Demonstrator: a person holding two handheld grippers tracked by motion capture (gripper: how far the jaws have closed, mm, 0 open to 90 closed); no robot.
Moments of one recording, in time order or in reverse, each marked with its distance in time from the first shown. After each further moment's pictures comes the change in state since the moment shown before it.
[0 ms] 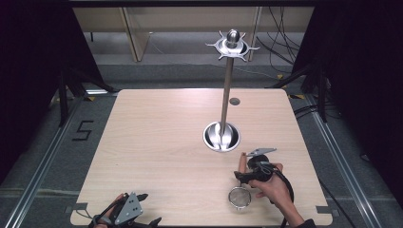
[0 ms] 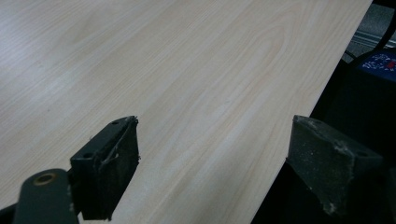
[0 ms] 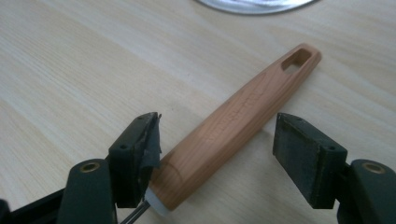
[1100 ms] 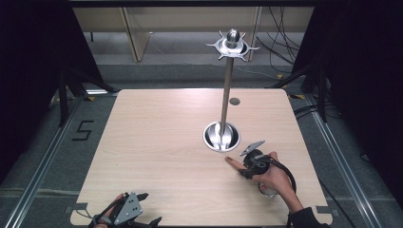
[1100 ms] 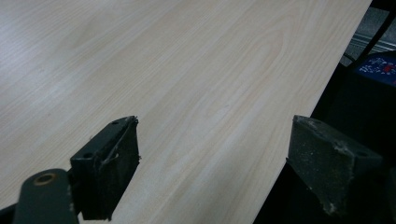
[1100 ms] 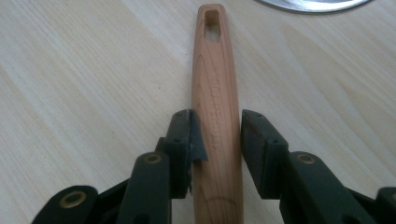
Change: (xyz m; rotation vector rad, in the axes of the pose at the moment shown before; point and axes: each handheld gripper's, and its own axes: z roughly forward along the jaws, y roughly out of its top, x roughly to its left) left arm 0.001 0.001 0.000 -0.005 -0.002 0.005; right arm -0.006 0.022 0.002 0.168 -0.013 -0.250
